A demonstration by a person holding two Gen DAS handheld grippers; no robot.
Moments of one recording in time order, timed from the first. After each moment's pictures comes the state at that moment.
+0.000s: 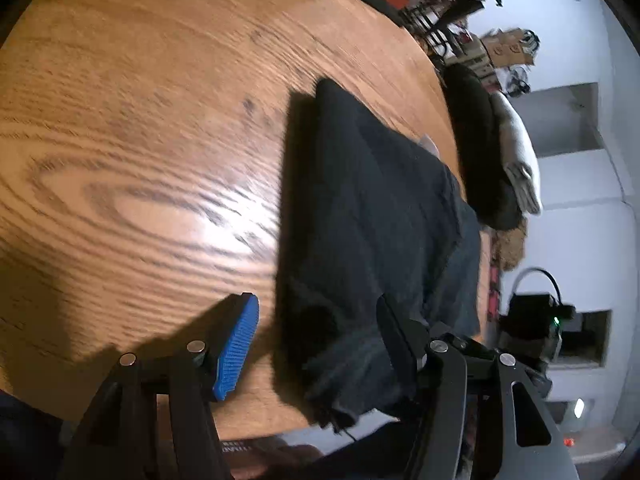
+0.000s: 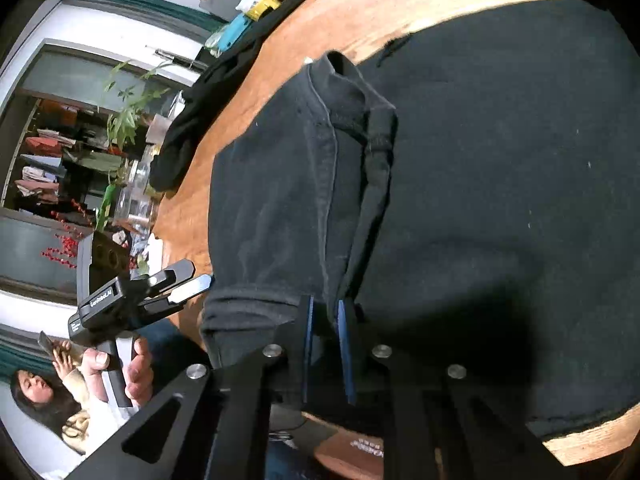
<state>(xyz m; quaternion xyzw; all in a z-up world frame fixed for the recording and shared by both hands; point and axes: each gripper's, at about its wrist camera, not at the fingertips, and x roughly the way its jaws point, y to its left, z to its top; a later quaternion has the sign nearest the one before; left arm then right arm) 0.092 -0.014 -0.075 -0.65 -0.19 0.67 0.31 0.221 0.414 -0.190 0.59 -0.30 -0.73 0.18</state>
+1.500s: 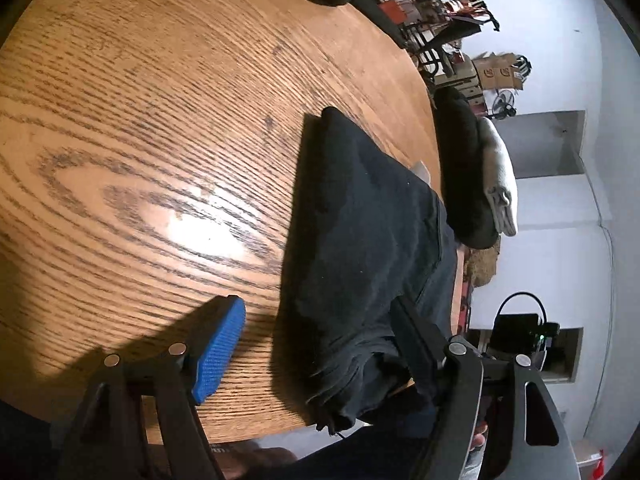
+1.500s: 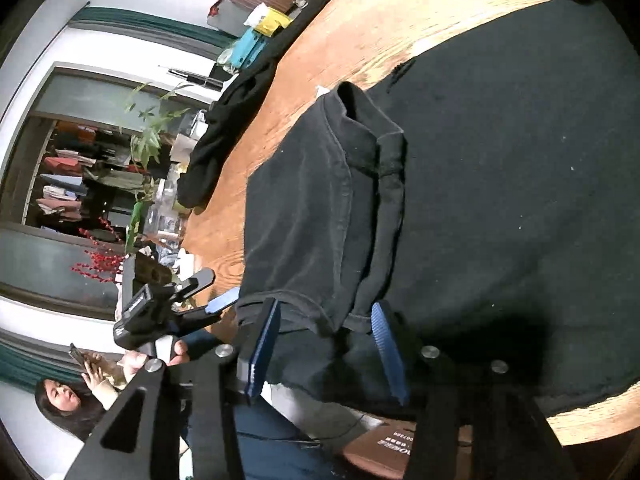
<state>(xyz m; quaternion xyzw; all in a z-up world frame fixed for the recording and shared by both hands) 0.076 -0.053 -0.082 -0.64 -0.26 0.65 0.31 0.238 0.431 -0.160 0.56 -0.35 -0.73 0.18</state>
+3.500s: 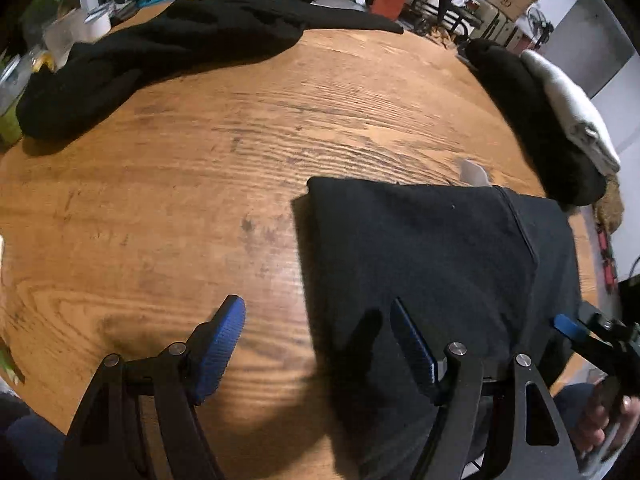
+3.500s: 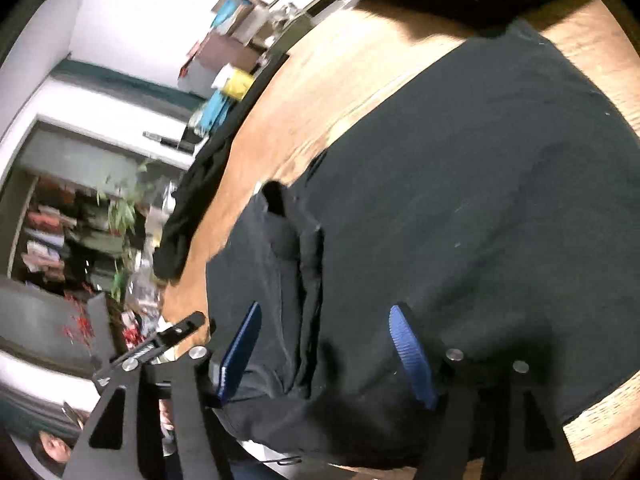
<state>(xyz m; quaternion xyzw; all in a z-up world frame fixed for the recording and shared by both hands) 0.057 0.055 -0.054 -0.57 0.04 0.79 0.21 0.240 0.507 -0.145 0.49 -0.39 -0.78 0.08</state>
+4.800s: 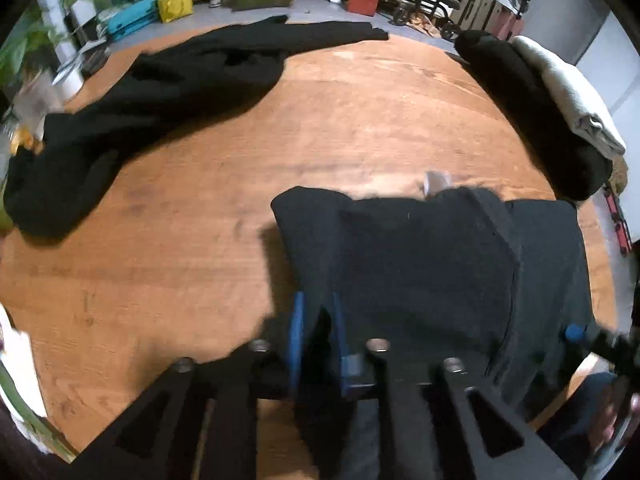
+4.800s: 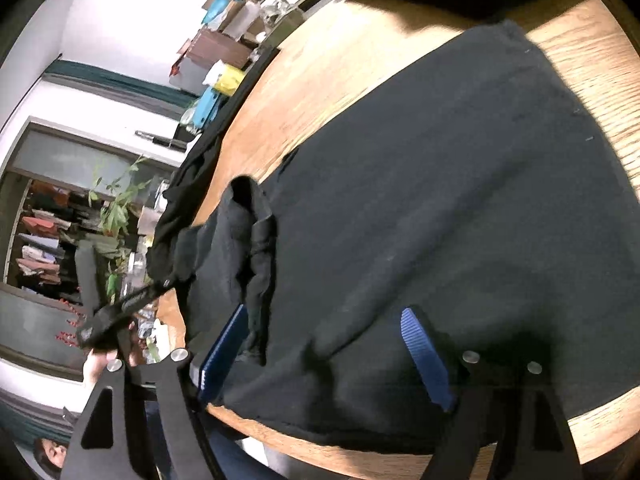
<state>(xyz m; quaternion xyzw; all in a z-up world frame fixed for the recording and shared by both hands) 0.004 0.043 -0.055 -0.58 0.08 0.78 0.23 0.240 0.509 -0.148 0.50 -0.39 -0.77 0.07</state>
